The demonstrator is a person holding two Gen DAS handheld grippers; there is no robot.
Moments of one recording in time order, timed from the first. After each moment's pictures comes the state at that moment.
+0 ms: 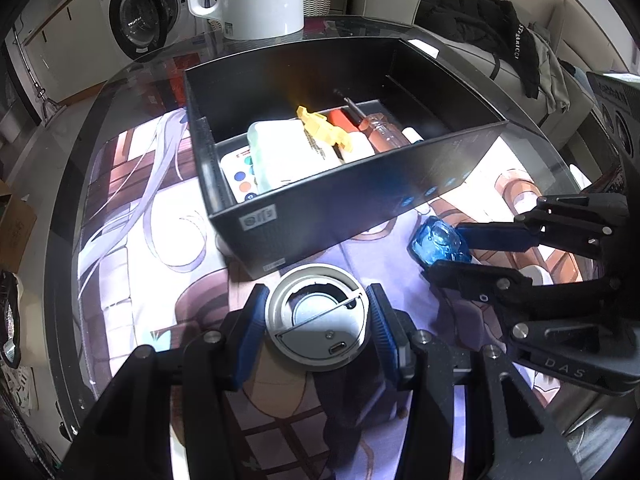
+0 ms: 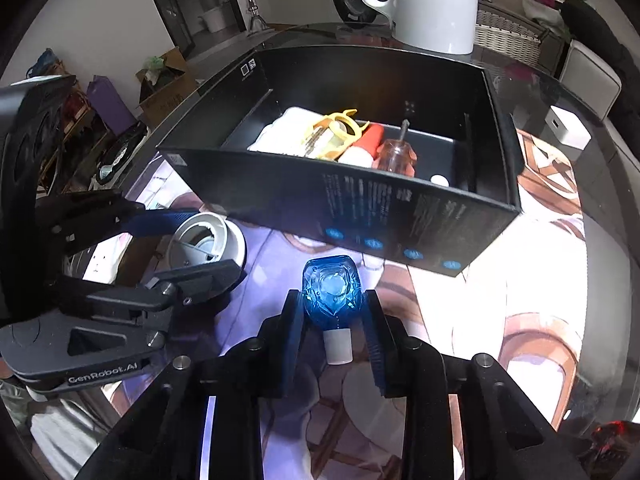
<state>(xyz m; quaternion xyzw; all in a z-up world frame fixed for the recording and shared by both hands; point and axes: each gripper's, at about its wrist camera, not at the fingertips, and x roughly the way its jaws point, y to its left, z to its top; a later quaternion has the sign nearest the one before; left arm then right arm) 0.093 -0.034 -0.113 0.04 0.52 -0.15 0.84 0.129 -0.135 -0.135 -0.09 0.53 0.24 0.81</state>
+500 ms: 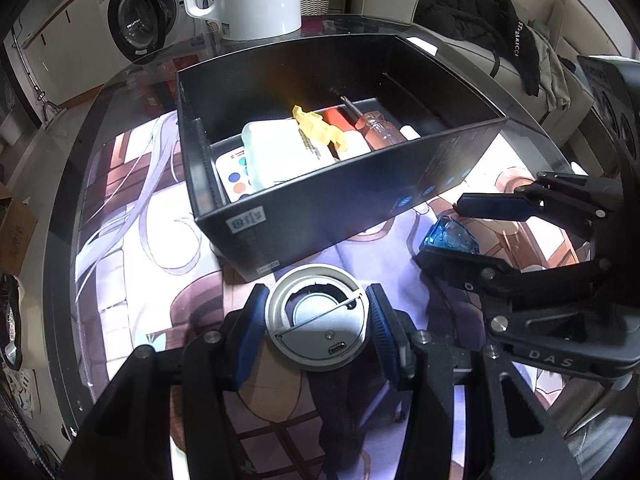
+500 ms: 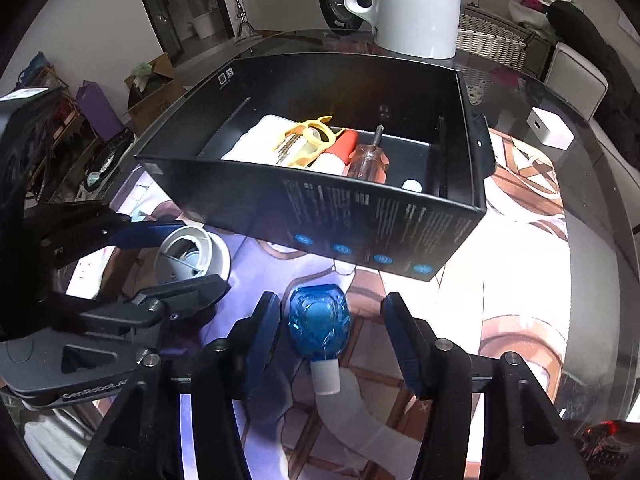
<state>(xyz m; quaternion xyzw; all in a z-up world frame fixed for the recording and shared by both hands) 0.094 -0.037 -0.115 0.05 0.52 -0.14 0.84 0.135 -0.140 -0.138 -0.10 0.52 0.21 0.82</state>
